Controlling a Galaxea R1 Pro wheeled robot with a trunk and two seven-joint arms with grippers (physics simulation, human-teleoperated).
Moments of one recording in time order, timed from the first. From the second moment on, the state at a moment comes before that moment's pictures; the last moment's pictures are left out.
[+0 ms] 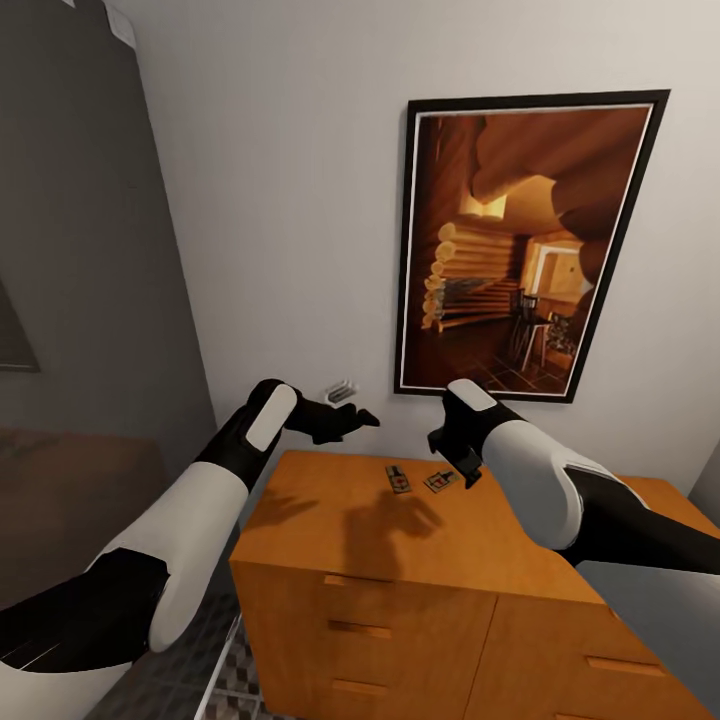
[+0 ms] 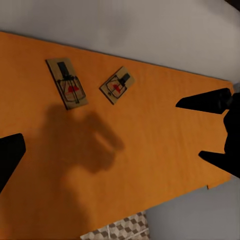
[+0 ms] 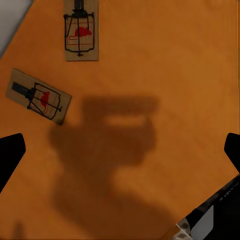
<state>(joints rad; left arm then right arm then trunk) -1.12 -0.16 -0.18 -0.70 0.77 1.02 0.09 -1.35 0.14 -0.31 -0.14 -0.90 0.38 -1.05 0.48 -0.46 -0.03</state>
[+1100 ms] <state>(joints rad) -1.12 -0.13 -0.18 -0.73 0.85 1.02 0.09 -1.35 0.14 -0.30 -0.14 -0.88 0.38 -1.16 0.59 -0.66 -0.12</state>
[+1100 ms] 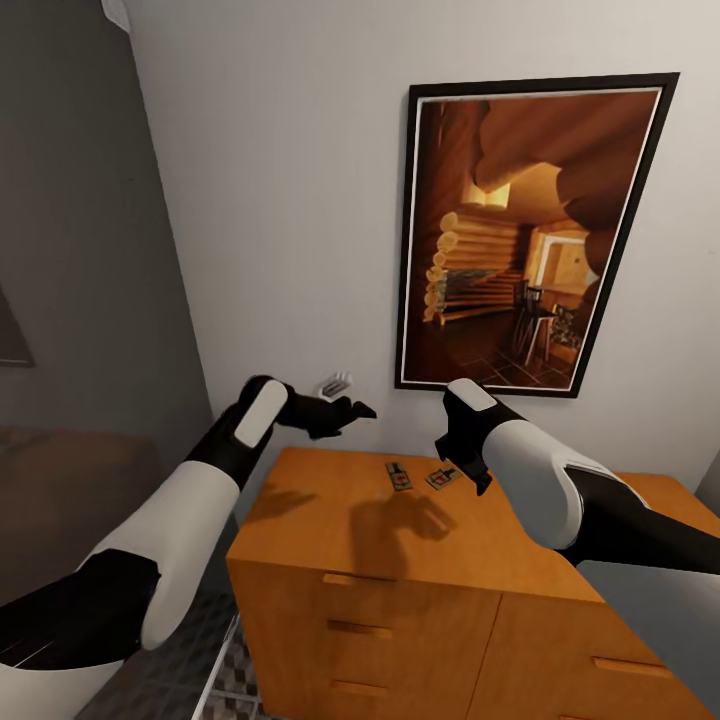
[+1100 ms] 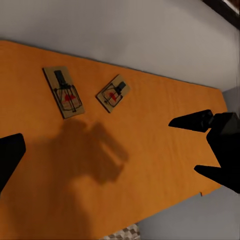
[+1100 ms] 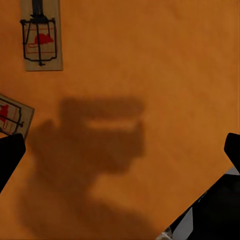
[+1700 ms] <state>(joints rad) -1.11 -0.12 -0.19 -0.77 0.99 1.03 0.09 -1.35 0.13 -0.30 -0.14 -0.88 0.38 -1.16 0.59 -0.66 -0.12</state>
